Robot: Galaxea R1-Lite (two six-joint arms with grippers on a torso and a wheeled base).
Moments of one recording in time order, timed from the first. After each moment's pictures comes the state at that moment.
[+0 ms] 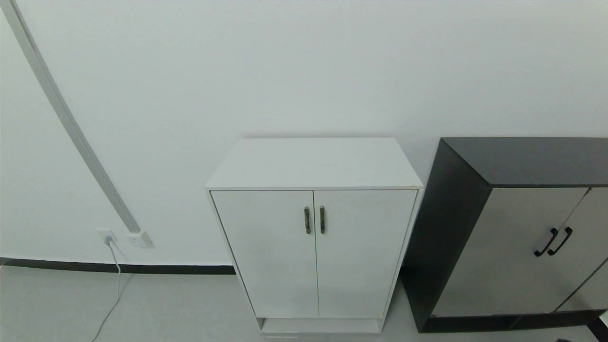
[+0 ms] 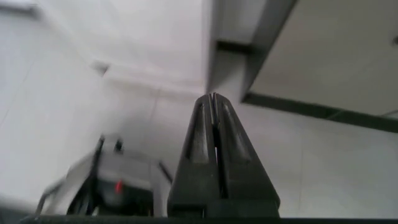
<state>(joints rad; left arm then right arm) 0.00 0.00 0.00 0.00 0.02 -0.02 0.28 0.83 0.00 -0.36 -0.03 -0.01</state>
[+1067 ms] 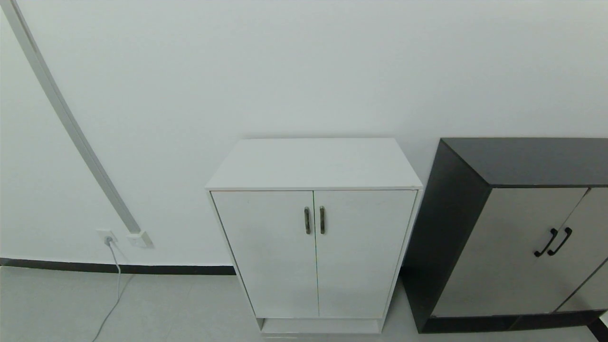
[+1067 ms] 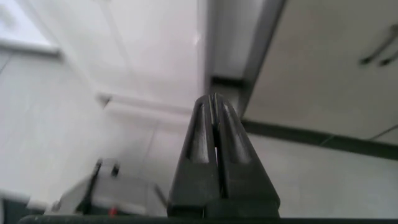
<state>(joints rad) 0.00 0.00 0.00 0.00 0.02 -0.02 0.08 0.28 0.00 0.00 0.05 -0.05</state>
